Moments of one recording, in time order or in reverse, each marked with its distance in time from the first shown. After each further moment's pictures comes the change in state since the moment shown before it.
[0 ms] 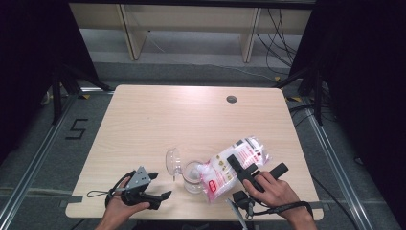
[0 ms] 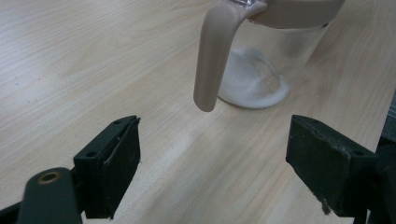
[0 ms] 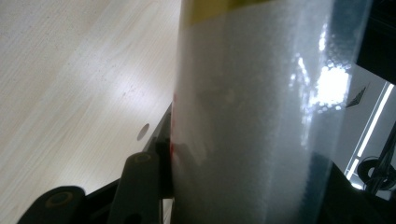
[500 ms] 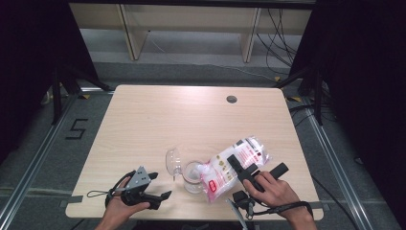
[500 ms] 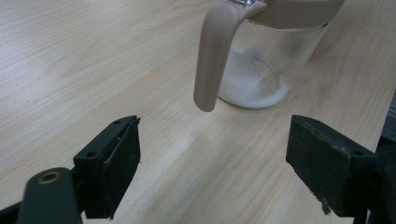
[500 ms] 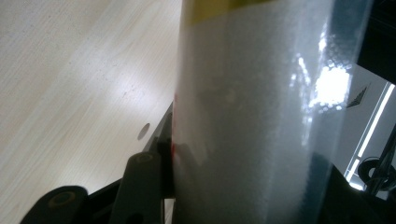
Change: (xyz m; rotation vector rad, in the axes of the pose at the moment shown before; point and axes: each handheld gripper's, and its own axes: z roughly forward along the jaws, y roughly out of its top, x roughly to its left) left arm 0.000 0.000 0.000 0.003 0.000 0.004; right arm 0.001 0.000 -0.001 0.010 0.003 0.014
